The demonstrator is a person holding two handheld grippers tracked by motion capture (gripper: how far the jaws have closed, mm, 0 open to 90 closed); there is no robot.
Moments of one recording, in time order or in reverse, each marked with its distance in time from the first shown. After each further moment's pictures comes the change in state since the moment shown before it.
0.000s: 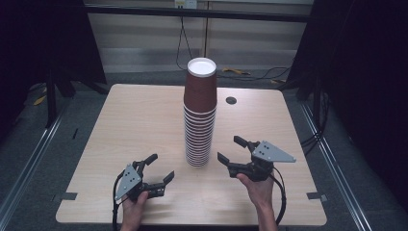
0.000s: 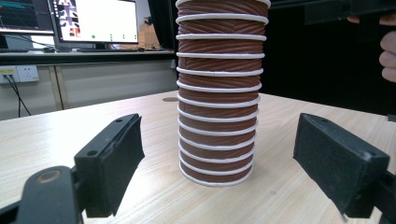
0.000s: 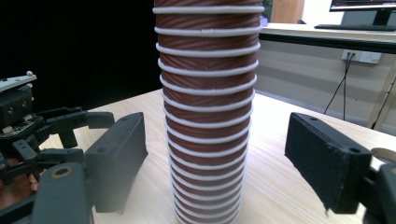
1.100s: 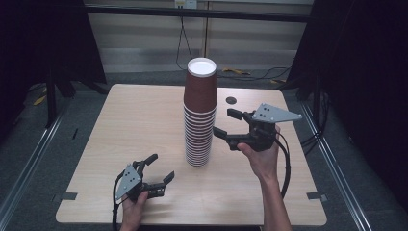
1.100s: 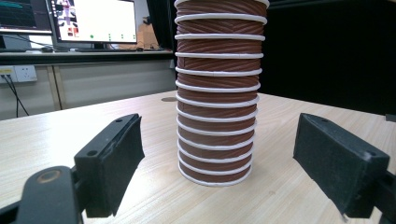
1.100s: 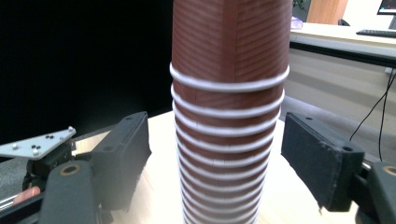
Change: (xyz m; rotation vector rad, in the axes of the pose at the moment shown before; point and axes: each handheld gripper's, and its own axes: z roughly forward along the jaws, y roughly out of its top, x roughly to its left) left arm 0.000 0.000 0.000 0.001 -0.006 0.000; right arm -0.013 0.099 0.014 0.043 0.136 -0.025
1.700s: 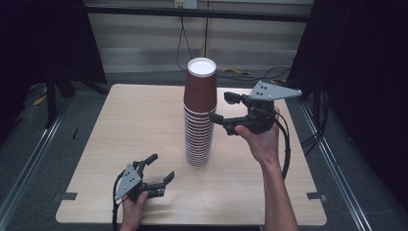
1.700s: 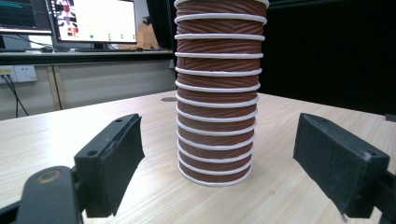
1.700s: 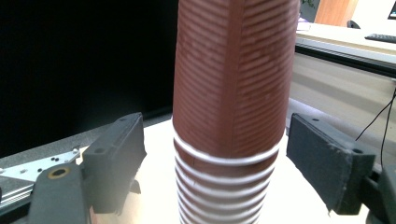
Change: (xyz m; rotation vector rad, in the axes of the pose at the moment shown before) left arm 0.000 0.000 0.000 0.000 0.000 -0.001; right arm -0.005 0.049 0.010 0.037 0.024 -0.025
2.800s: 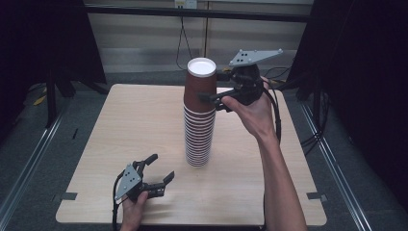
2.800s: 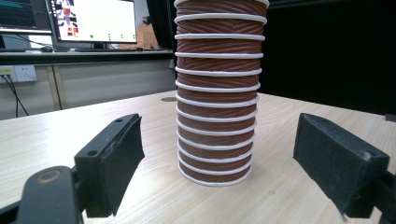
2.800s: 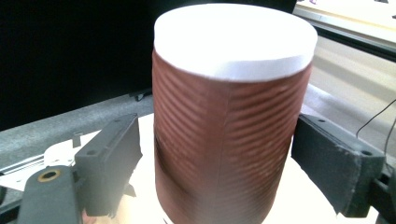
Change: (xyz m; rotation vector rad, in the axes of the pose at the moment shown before) left arm 0.001 0.000 0.000 0.001 -0.002 0.007; right arm -0.016 0.057 0.035 0.154 0.048 -0.025
